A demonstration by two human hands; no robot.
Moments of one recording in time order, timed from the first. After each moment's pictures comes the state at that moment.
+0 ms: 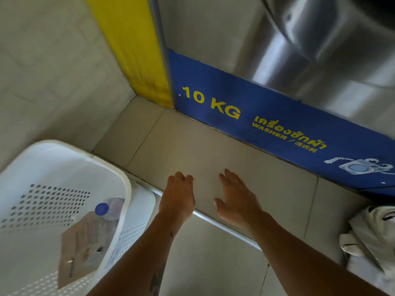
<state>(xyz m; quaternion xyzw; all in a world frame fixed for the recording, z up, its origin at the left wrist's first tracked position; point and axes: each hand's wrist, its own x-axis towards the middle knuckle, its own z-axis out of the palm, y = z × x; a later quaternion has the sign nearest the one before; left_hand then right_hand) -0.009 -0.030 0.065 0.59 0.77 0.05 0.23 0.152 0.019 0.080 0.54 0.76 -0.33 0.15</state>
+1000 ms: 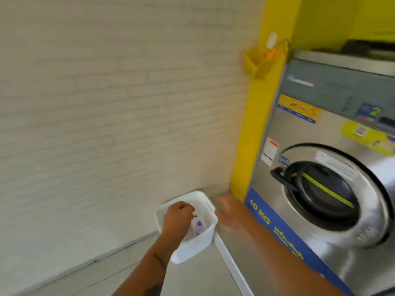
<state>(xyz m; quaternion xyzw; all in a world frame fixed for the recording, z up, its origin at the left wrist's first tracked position) 0.076 -0.392 0.674 0.04 0.79 0.56 0.25 0.157 -0.240 0.665 0.26 0.91 -0.32 0.02</state>
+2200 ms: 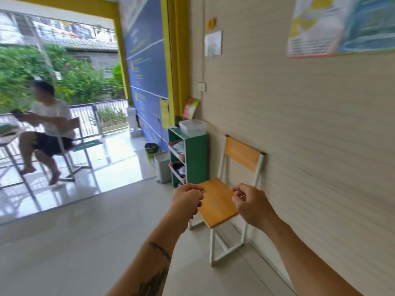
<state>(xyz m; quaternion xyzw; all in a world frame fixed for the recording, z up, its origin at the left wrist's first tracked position) 0.134 -1.408 0.804 -0.42 0.59 0.63 -0.26 -0.012 -1.292 0.778 -0.40 0.82 -0.40 0.12</state>
